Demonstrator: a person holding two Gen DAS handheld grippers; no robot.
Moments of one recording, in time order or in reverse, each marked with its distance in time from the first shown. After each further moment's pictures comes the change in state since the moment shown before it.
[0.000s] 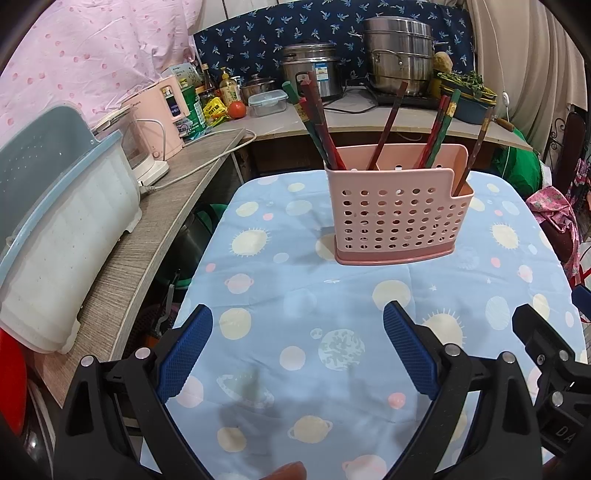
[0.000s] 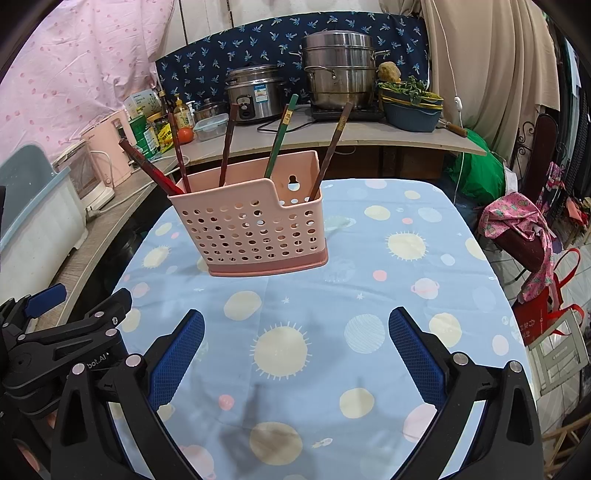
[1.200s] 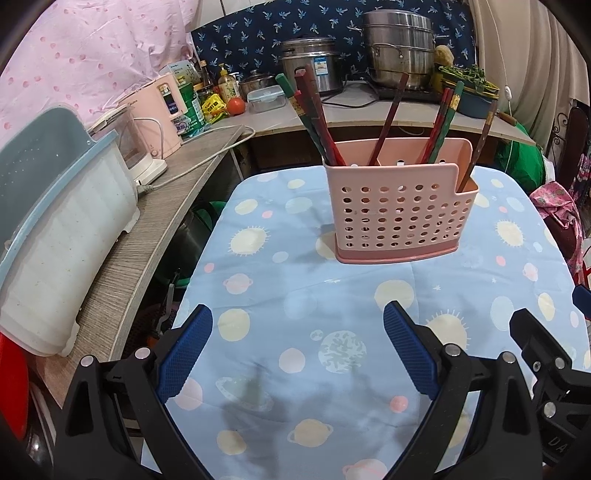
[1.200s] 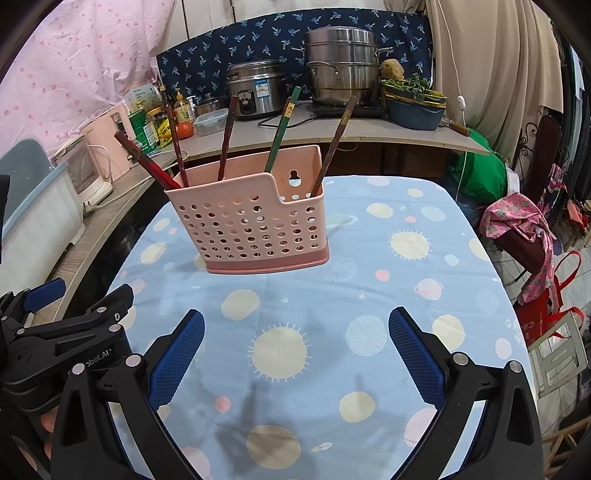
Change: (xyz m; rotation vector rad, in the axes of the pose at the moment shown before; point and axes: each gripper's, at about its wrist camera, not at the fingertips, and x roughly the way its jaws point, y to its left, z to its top) left arm 0.010 -0.004 0.006 0.014 0.023 0.013; right arm 0.012 -0.003 0.002 -0.011 0.016 -0.002
